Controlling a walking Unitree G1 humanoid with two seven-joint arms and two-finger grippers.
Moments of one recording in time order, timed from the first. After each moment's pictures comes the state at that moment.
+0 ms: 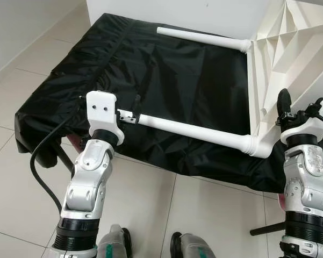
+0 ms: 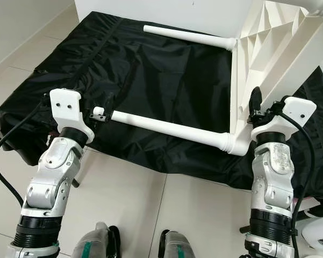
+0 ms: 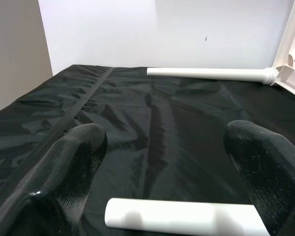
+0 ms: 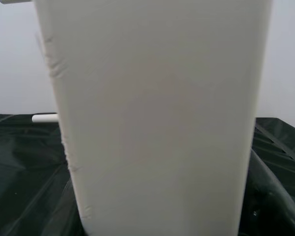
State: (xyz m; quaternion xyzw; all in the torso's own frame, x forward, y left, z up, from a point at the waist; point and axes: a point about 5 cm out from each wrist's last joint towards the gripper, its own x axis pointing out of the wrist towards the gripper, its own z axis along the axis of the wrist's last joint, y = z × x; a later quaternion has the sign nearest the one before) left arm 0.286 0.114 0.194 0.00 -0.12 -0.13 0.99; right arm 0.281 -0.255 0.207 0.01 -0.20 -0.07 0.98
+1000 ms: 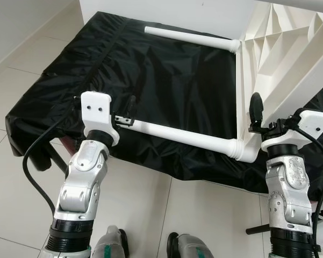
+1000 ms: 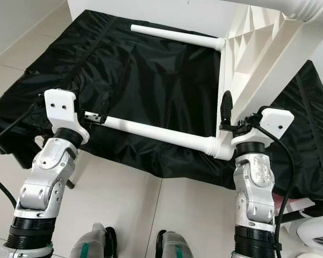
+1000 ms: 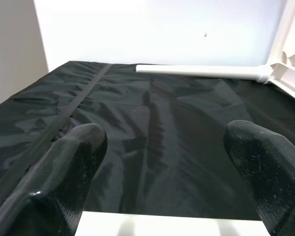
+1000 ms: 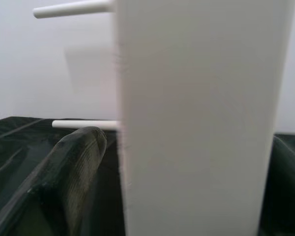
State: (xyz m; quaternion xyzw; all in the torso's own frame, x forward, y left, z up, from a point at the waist) left arm 0.283 0.123 0.194 0.00 -0.11 -0.13 0.98; right arm 0.253 -0.217 0.201 0.00 -0.24 -0.05 0.97
